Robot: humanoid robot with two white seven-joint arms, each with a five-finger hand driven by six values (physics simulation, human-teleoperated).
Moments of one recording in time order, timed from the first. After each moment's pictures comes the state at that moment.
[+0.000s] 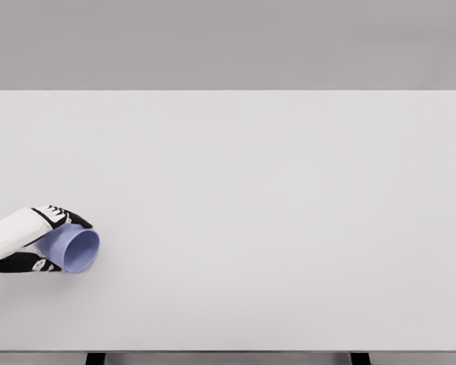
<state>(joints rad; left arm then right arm) 0.25 1.11 -0.20 -1.73 -0.18 -0.54 -0.05 -0.01 0.00 -0.19 0.05 -0.05 -0.07 0.10</state>
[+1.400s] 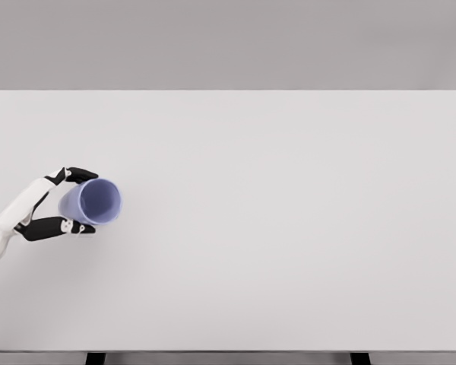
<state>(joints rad) 0.13 0.80 -0.21 -1.64 0.10 -0.53 -0.05 -0.01 0.00 -0.19 0.05 -0.05 -0.07 0.10</state>
